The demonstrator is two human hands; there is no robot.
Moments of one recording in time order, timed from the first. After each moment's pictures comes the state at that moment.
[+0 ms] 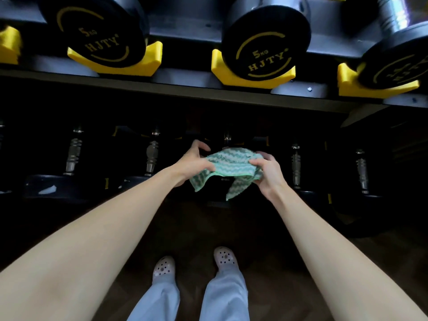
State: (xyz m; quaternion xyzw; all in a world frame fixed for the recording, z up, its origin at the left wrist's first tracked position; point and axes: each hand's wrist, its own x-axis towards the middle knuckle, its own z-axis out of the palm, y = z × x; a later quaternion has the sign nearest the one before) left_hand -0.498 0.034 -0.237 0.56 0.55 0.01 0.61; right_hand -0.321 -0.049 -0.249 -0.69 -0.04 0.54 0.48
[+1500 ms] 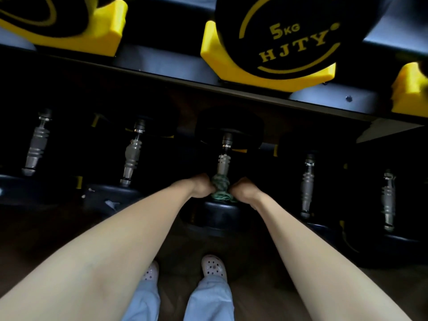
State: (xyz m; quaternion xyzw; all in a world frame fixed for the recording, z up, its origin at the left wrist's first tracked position) left_hand -0.437 0.043 -0.331 0.61 0.56 -0.22 0.52; right_hand -0.309 -0.005 -0.360 -0.77 -0.34 0.53 0.02
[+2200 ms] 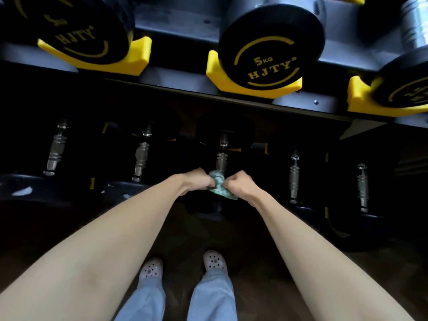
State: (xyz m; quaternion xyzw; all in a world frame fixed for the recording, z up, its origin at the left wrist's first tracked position) left_hand -0.463 0.034 -0.268 0.56 0.55 -0.17 0.59; right_hand -0.329 -0.022 -0.285 -0.77 -0.36 0.53 0.07
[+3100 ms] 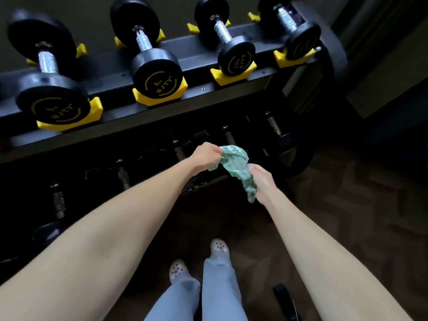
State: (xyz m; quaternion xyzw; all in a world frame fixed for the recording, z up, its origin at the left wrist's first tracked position) left_hand -0.421 -0.088 -0.086 0.76 0.38 -0.11 0.52; right_hand -0.338 -0.233 -0.129 -0.75 0.10 0.42 0.49
